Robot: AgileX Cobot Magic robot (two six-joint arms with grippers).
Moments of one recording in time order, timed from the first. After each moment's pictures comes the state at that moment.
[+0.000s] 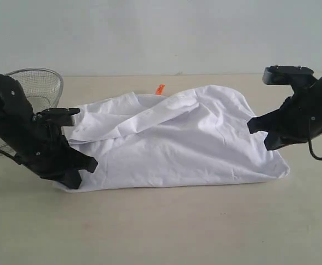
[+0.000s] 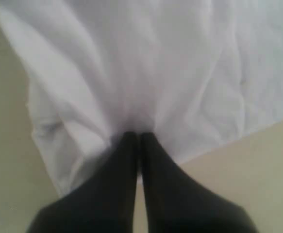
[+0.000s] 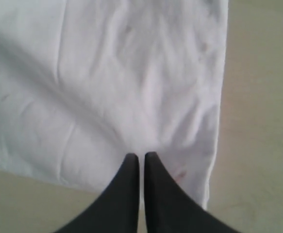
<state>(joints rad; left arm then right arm) -0.24 1.93 -0.99 -0.42 0.58 0.36 -0.03 1.75 -1.01 0.41 0.58 -0.41</state>
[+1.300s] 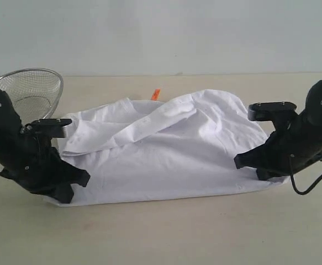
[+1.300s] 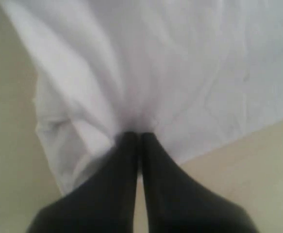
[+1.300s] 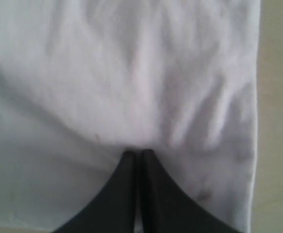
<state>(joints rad) -0.24 1.86 -0.87 -0.43 0.55 0.35 0.06 1.86 -0.87 0.21 0.38 -0.16</state>
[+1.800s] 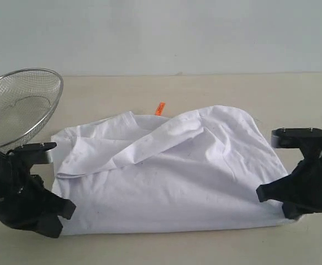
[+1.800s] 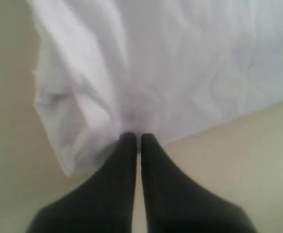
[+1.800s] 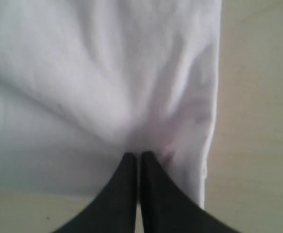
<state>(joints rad) -0.24 1.71 -0.66 -0.58 0.58 0.47 0.06 1.65 -0.66 0.20 0.47 -0.10</state>
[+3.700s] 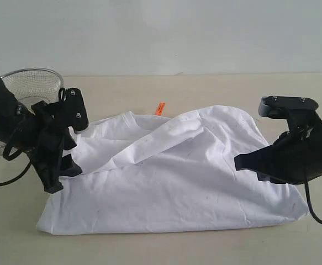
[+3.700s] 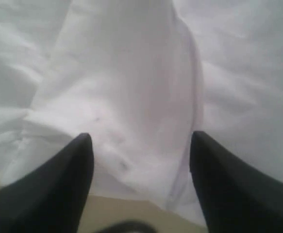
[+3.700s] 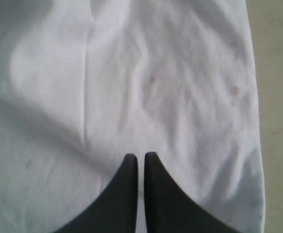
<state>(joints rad) -0.29 1.74 -0.88 -0.37 0.38 1.27 0.16 1.55 -0.65 0.33 0.25 -0.10</state>
